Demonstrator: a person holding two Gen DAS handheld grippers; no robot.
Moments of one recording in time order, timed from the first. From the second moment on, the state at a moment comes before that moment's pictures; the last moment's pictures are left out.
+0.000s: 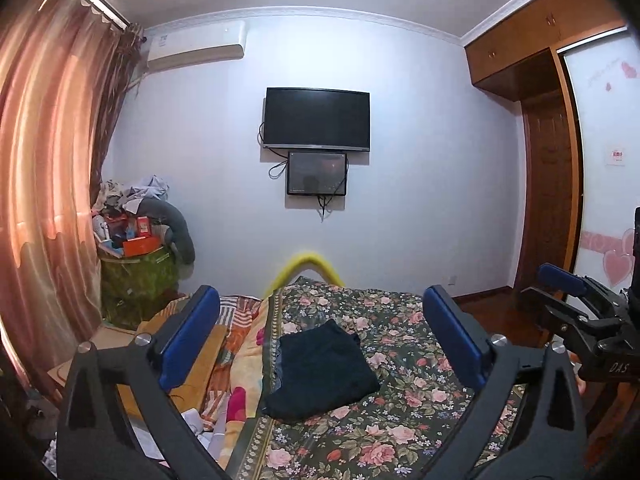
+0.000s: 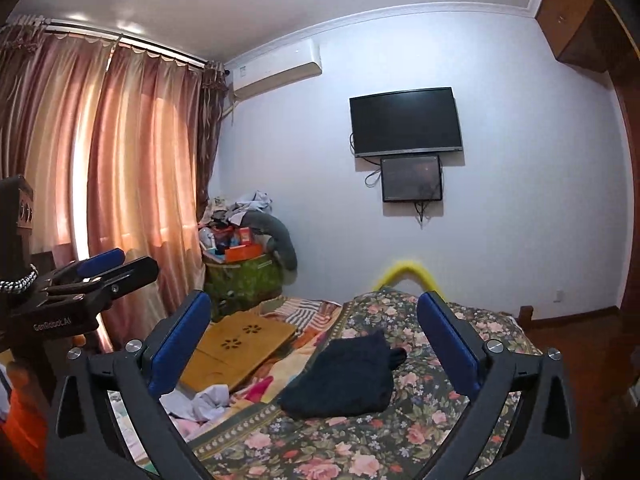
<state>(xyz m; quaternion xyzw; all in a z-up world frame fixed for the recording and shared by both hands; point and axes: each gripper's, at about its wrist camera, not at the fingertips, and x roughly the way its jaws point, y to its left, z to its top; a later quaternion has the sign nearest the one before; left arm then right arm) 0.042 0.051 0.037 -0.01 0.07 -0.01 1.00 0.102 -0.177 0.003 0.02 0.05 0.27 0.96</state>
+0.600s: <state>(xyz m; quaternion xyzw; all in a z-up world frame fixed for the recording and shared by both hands) 0.050 0.054 0.028 -0.01 0.08 -0.01 1.00 0.095 -0.177 0.001 0.02 0.06 0.27 0.96</state>
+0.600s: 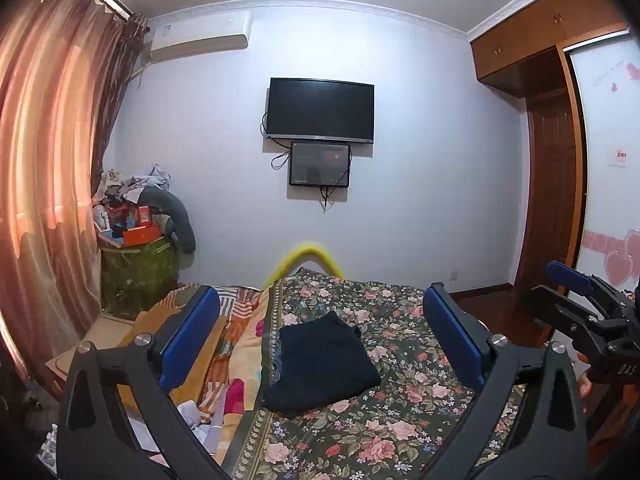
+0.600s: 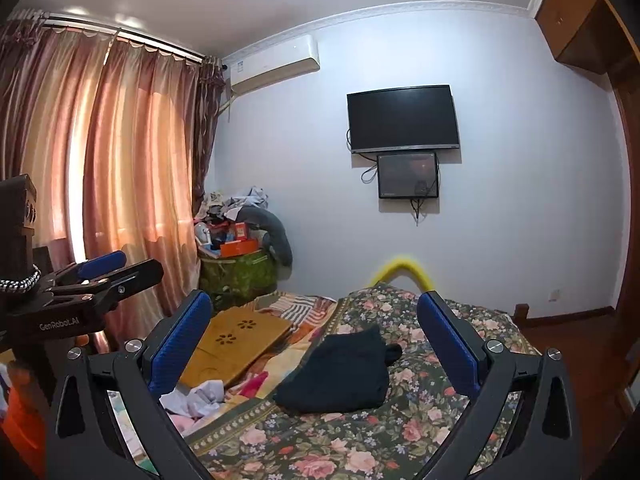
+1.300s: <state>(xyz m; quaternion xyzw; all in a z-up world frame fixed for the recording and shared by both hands) 0.058 0.054 0.023 -0.02 0.10 -0.02 0.99 0.096 -0.184 0.004 0.02 0.07 0.26 0.96</state>
